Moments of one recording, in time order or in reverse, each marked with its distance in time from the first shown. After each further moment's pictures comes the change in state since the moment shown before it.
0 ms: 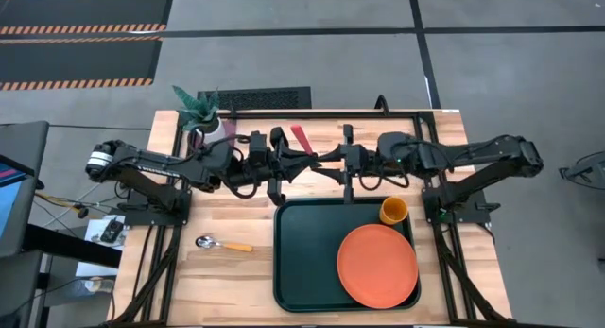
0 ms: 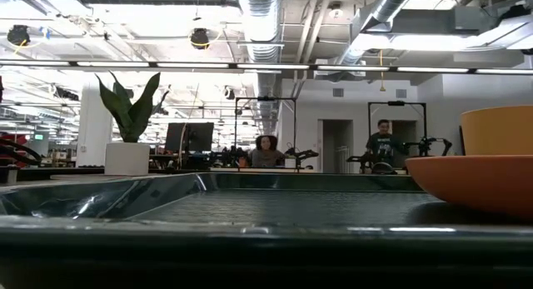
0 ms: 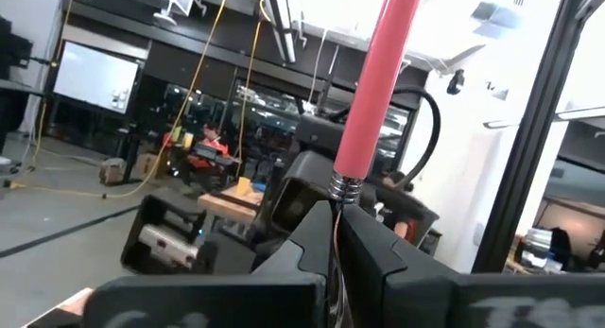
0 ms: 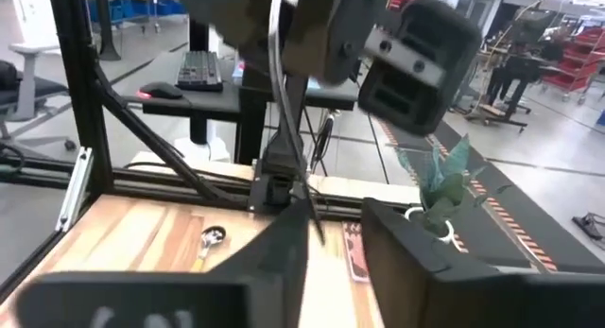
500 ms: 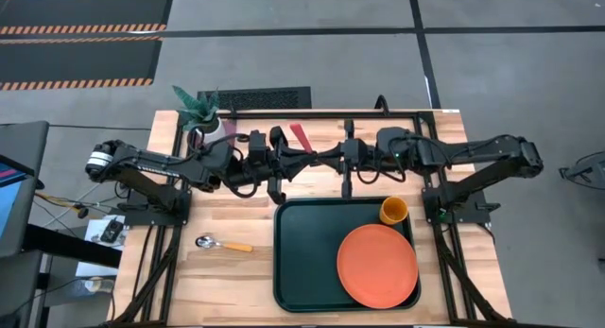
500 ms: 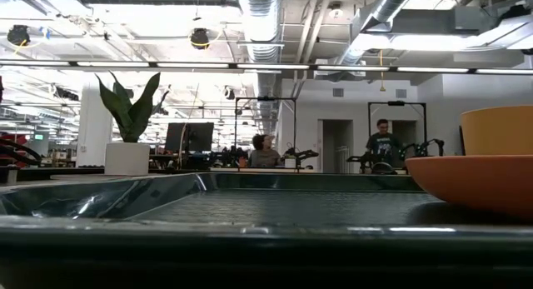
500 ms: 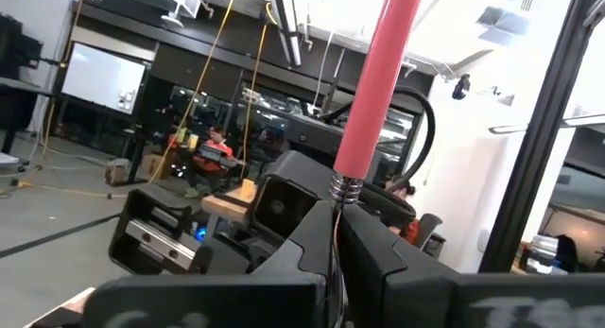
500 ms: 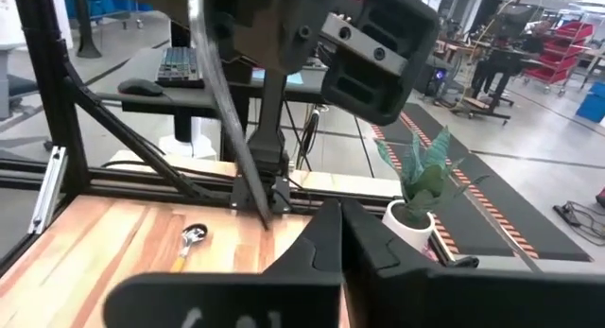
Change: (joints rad) left arm 0.003 0.000 0.000 0.000 -0.019 -0.009; right arm -0.045 0.000 0.000 -0.005 0.001 0.001
